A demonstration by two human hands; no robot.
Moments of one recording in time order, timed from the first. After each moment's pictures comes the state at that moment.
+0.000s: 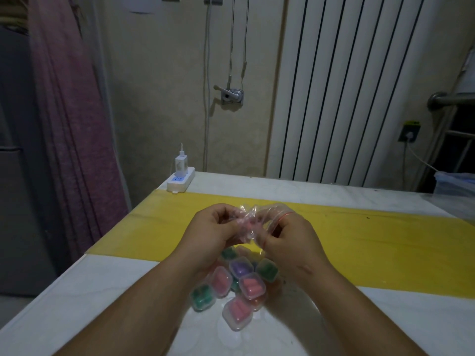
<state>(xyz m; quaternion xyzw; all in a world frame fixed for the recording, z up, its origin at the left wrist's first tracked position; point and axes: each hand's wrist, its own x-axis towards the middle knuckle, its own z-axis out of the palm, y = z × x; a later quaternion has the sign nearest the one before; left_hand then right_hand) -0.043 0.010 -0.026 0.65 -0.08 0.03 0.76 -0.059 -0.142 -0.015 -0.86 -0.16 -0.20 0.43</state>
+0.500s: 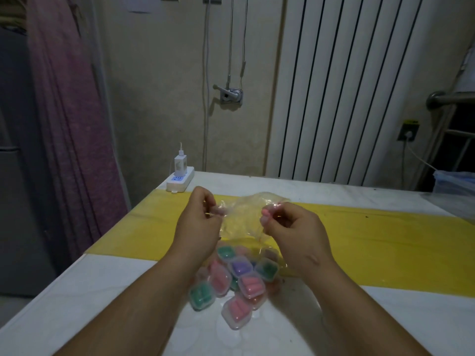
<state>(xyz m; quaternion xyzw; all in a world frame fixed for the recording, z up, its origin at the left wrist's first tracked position) -0.029 0.022 -0.031 0.76 -0.02 0.20 0.62 -0.051 -0.149 -0.021 -0.80 -0.07 -0.22 0.56</state>
